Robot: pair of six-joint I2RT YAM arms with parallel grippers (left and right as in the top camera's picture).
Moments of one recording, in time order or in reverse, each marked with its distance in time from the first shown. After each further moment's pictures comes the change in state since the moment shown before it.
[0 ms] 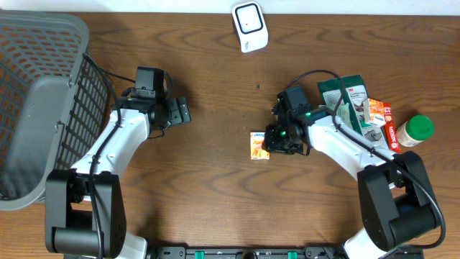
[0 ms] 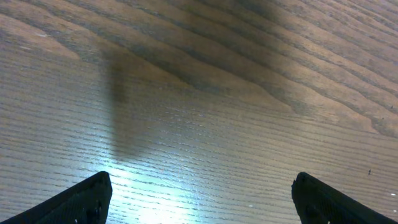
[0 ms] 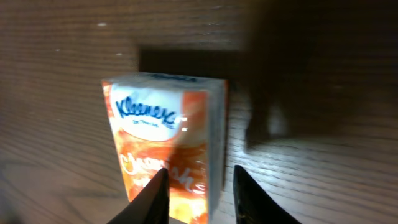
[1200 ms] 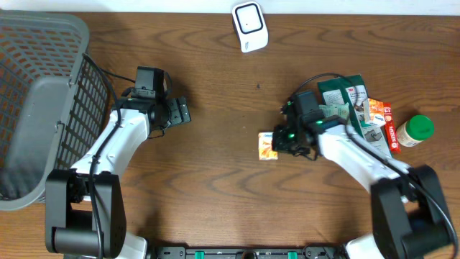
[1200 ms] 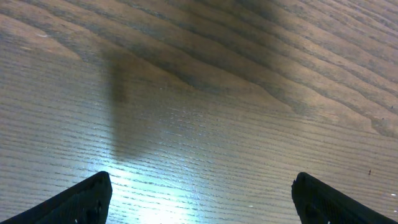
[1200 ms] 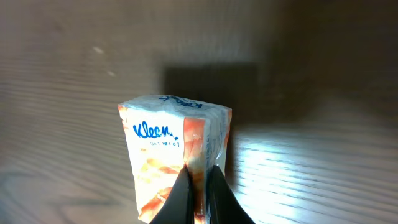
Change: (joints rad) left arm 0.000 0.000 0.000 0.000 0.000 0.000; right arm -0.060 -0.103 -0.091 0.084 0.019 -0.023
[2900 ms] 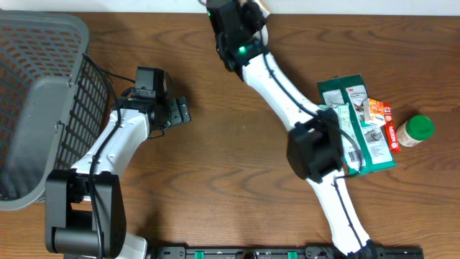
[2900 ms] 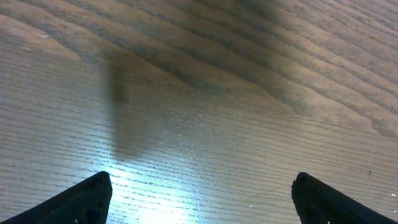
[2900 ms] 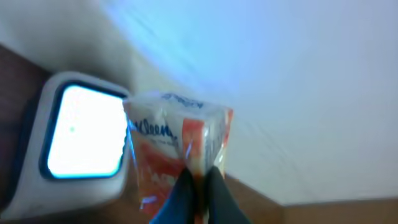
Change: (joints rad) left arm 0.000 0.000 0.000 -0.001 0.000 0.000; right arm 0.207 0.856 1.385 0.253 1.170 -1.074
